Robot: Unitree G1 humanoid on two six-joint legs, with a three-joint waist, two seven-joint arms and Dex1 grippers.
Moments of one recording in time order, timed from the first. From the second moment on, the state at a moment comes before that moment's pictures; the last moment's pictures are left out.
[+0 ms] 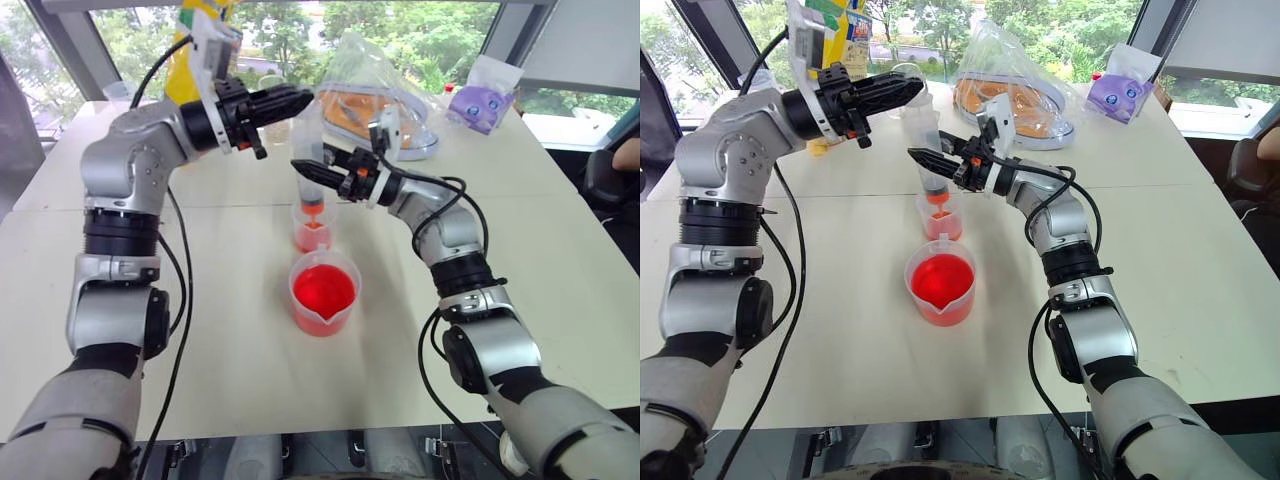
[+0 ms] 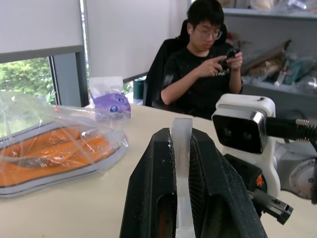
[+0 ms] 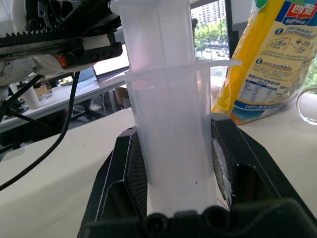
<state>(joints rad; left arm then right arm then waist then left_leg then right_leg) -1.11 0.50 0.05 0.37 -0.52 0.57 -1.04 -0.96 -0.19 0.03 0.52 0.38 0.20 0.96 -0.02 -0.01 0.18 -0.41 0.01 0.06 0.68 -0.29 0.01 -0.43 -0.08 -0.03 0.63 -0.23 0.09</state>
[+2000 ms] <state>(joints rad) -0.78 0.64 0.22 -0.01 -0.70 0.78 -0.95 -0.94 -0.22 0.03 0.35 0.40 0.35 0.95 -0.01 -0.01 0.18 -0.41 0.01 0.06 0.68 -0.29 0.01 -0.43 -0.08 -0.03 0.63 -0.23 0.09</state>
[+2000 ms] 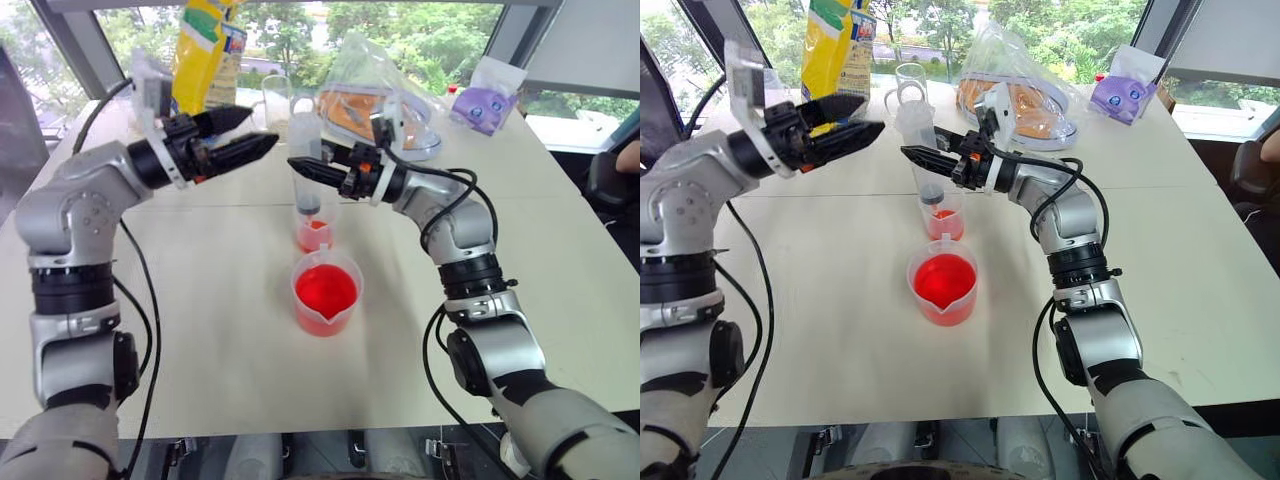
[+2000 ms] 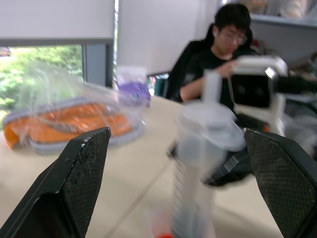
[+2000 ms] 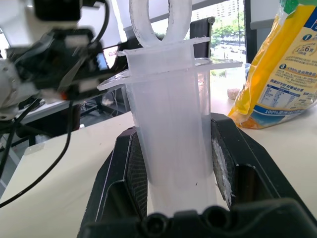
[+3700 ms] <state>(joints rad) -0.51 0.80 0.21 -0.26 -0.85 0.78 -1.04 -0.89 -0.70 -0.01 0.13 0.73 1.61 0.20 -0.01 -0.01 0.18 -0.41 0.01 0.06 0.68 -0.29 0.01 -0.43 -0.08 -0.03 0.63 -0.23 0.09</state>
